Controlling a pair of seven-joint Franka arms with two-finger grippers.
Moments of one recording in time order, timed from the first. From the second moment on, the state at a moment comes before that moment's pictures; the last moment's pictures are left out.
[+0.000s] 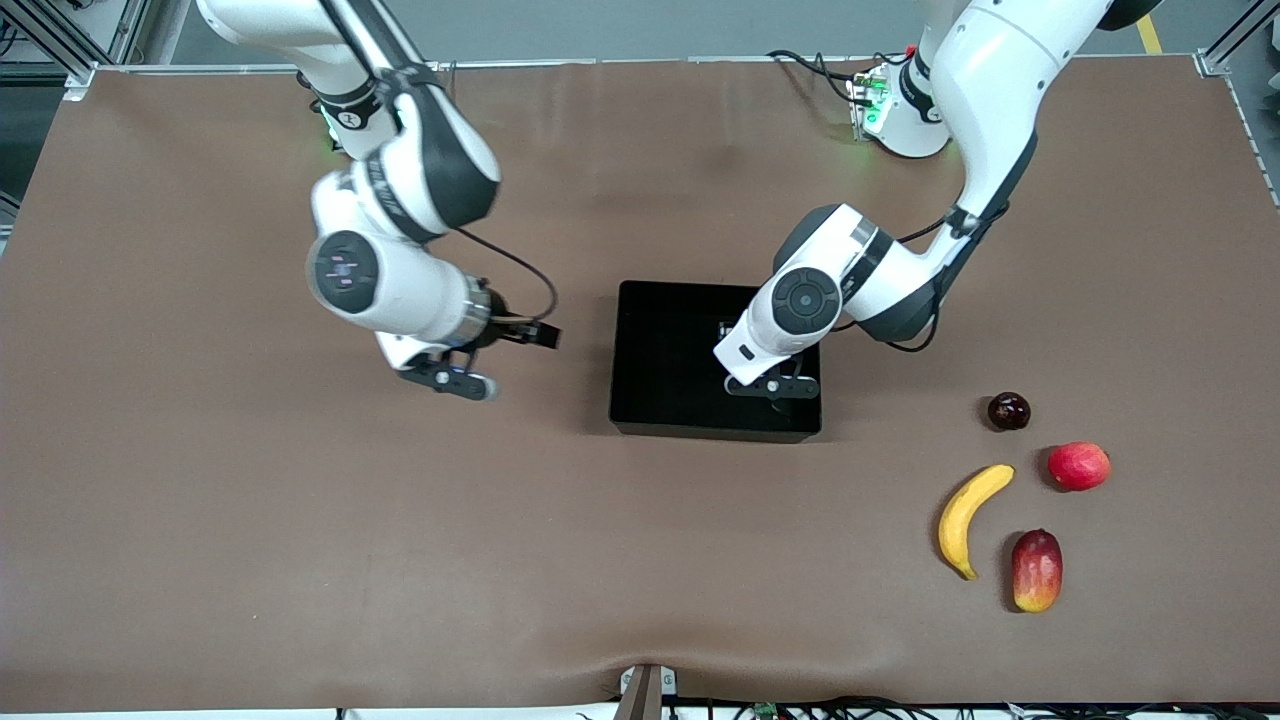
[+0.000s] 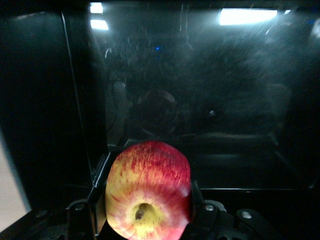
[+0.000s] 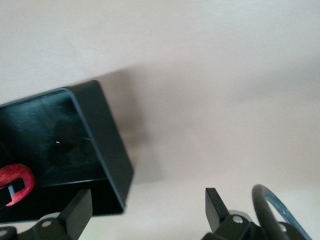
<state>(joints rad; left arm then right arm) -0.13 0.58 -0.51 -1.79 0.15 2.06 -0.63 0.56 0.34 -0.13 -1.68 0.37 1.86 0.61</state>
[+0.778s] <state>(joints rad) -0.12 0.61 -0.49 -1.73 0.24 2.05 -0.65 0.11 0.21 -0.14 -1.67 -0.08 1.65 0.21</state>
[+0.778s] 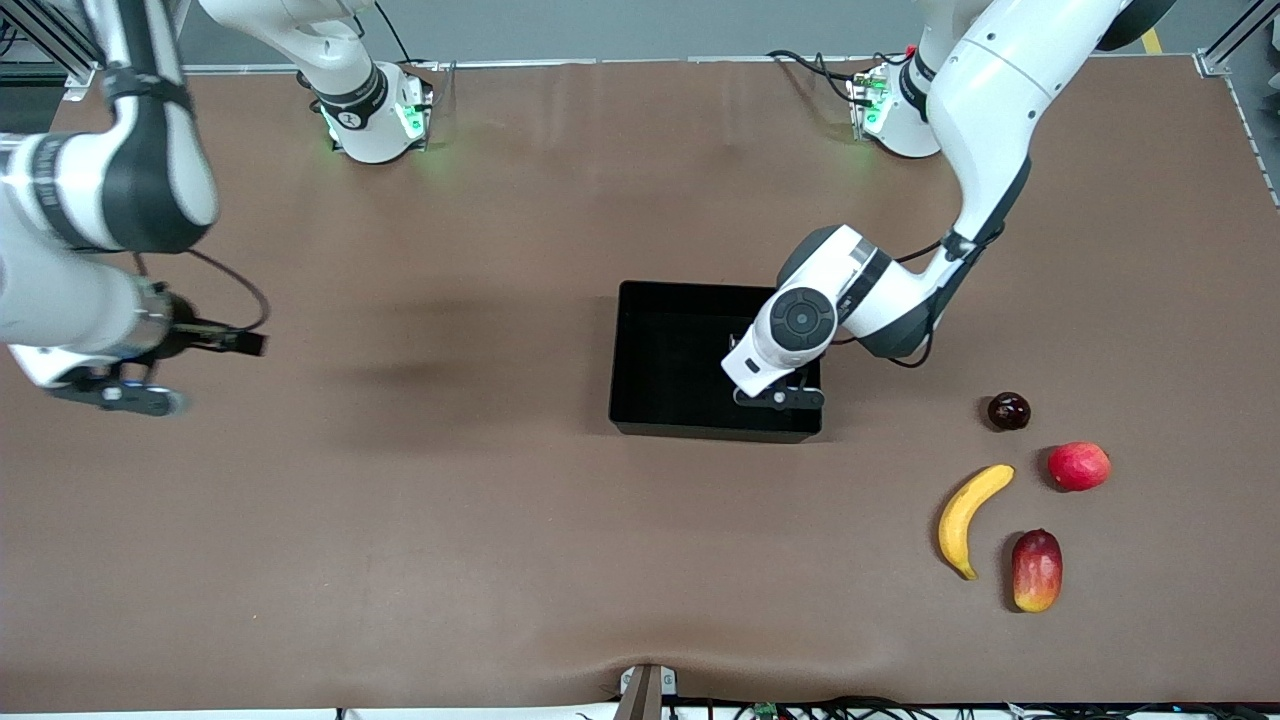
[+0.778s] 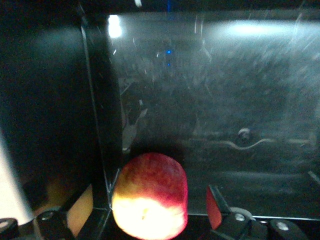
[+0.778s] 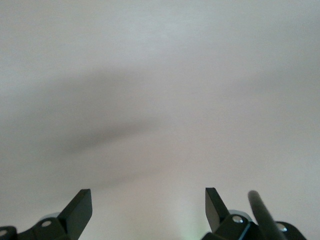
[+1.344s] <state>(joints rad) 0.11 0.48 -0.49 -1.52 0.29 1.82 -0.44 0.02 0.22 -0.11 -1.66 -0.08 1.72 0.13</state>
